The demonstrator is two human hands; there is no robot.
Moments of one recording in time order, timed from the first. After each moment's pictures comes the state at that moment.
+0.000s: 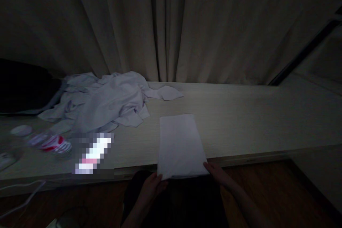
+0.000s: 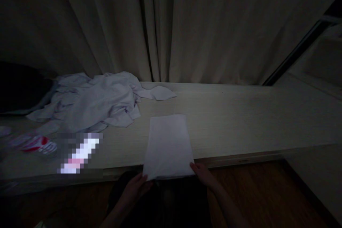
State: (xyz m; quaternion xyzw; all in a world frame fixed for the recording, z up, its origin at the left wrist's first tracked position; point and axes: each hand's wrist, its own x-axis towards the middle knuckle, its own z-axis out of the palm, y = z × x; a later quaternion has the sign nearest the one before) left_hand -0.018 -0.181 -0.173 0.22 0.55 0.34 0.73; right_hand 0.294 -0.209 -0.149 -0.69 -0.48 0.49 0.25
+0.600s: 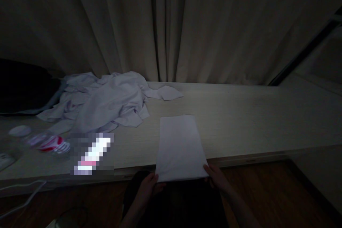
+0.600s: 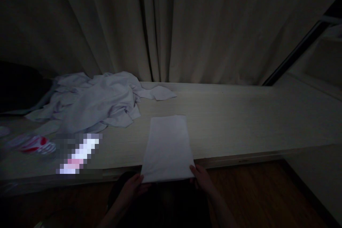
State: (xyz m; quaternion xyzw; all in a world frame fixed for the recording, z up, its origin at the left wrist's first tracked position) left_hand -0.030 -0.177 -0.166 0.25 0.57 0.32 0.71; right_hand 0.278 -0.223 -0.166 -0.67 -0.39 0.54 0.33
